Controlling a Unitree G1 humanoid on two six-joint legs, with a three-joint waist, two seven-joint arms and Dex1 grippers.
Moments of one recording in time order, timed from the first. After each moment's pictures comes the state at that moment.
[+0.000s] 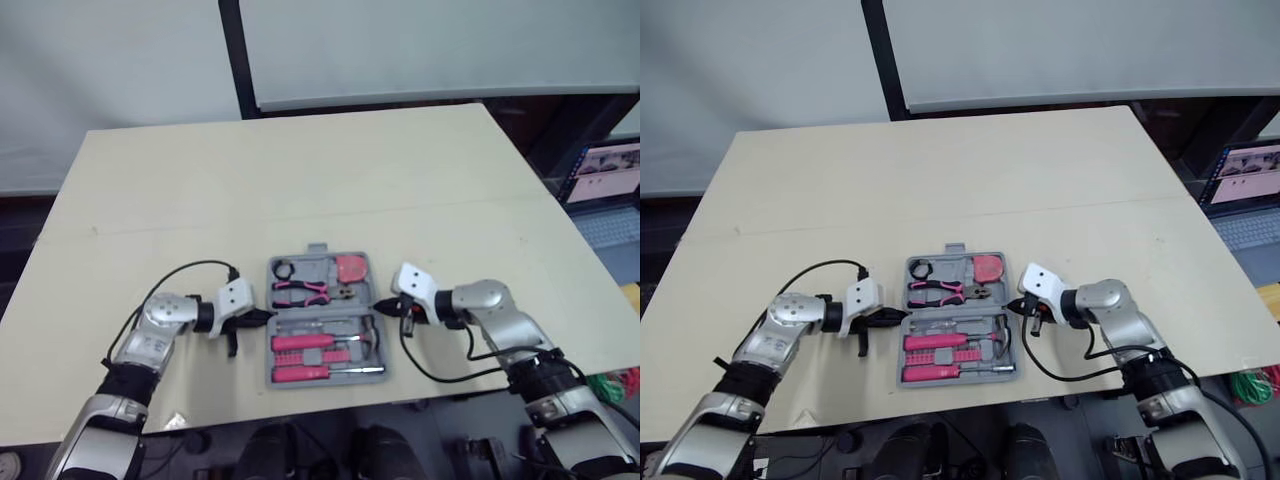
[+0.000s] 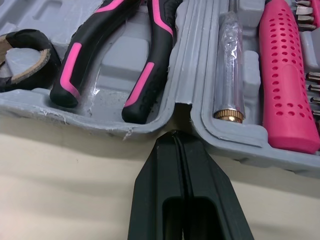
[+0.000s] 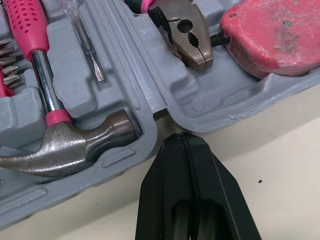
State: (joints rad) left arm -0.44 0.56 -0.17 0.50 -0.01 -0.09 -1.06; right arm -0.49 -0.55 0.27 0.28 0.02 0.25 1.06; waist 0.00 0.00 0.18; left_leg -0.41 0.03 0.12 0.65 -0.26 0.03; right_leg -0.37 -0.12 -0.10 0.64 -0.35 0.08
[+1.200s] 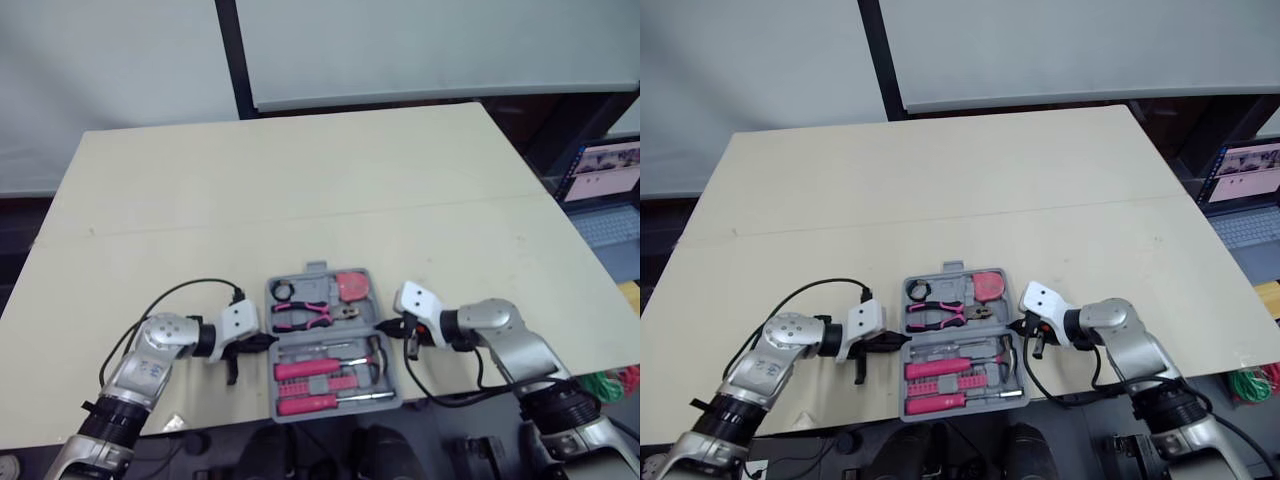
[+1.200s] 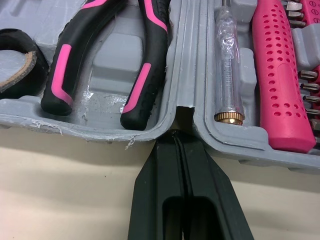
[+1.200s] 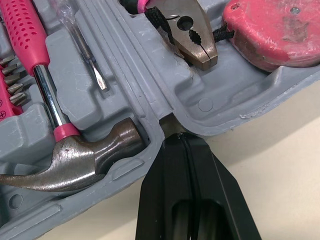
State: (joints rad) left arm -0.24 0.60 -0.18 0.12 -0.01 0.14 -1.04; right arm -0.34 -0.60 0.25 0.00 0.04 0.44 1.07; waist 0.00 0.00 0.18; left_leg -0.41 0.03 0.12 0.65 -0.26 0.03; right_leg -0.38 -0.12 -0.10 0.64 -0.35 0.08
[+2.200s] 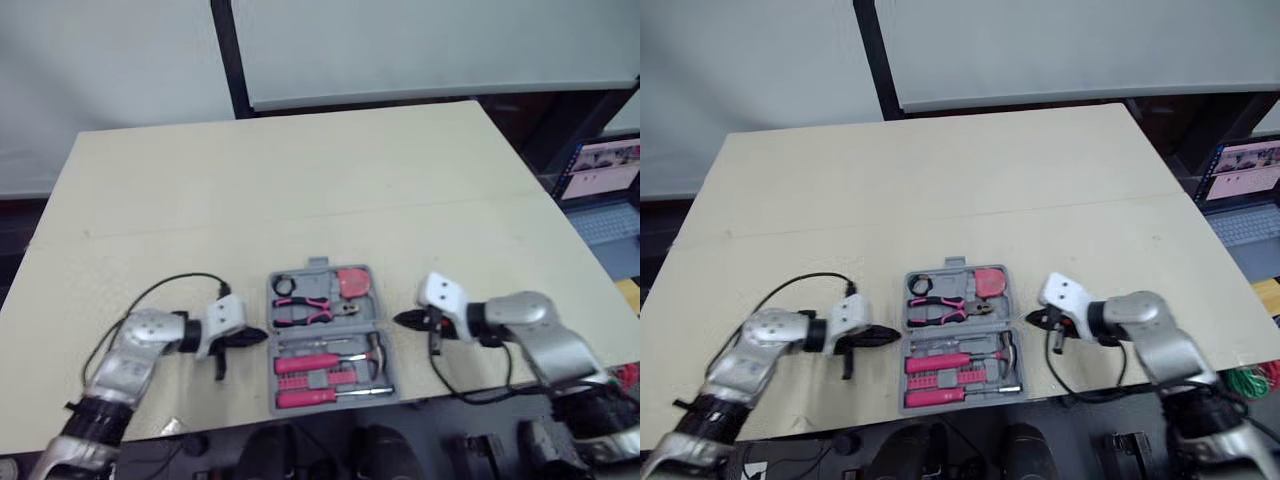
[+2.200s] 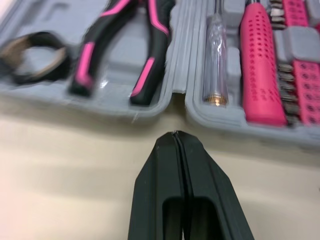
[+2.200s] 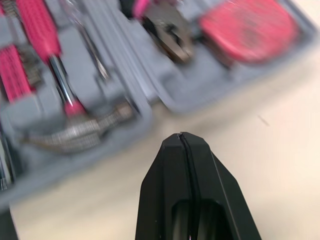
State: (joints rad) left arm -0.17 0.72 -0.05 0.08 -0.13 0.09 -1.10; right arm -0.27 -0.78 0.10 -0.12 0.13 0.44 1.09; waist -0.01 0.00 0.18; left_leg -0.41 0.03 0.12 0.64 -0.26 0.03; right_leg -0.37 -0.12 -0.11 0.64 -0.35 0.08
